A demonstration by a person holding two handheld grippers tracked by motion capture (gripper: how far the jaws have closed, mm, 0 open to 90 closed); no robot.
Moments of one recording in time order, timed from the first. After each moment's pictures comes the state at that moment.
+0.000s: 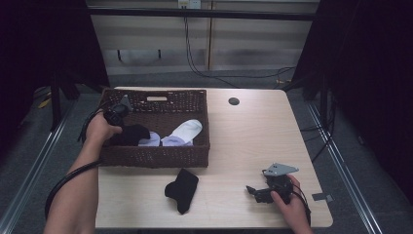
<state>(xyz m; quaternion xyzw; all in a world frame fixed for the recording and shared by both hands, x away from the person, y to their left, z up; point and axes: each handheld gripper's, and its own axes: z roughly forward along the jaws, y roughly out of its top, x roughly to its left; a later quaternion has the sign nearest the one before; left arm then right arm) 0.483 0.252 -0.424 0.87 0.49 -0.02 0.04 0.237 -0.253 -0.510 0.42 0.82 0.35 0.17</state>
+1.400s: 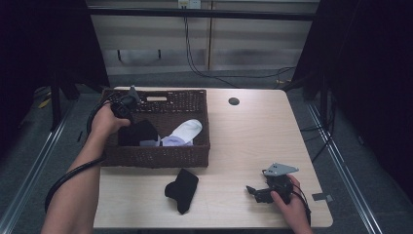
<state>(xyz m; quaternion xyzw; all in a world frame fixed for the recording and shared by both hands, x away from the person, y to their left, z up) 0.482 0.216 -0.391 0.88 0.46 -0.03 0.06 0.237 -0.253 -0.510 0.42 0.82 0.35 0.17</state>
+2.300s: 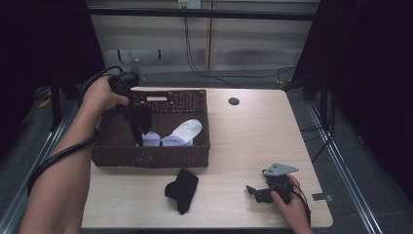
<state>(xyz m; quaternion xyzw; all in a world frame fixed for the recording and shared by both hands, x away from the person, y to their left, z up) 0.479 0.192 -0.292 0.91 0.42 -0.02 0.05 0.237 -0.253 -0.510 0.42 0.82 0.35 0.17</state>
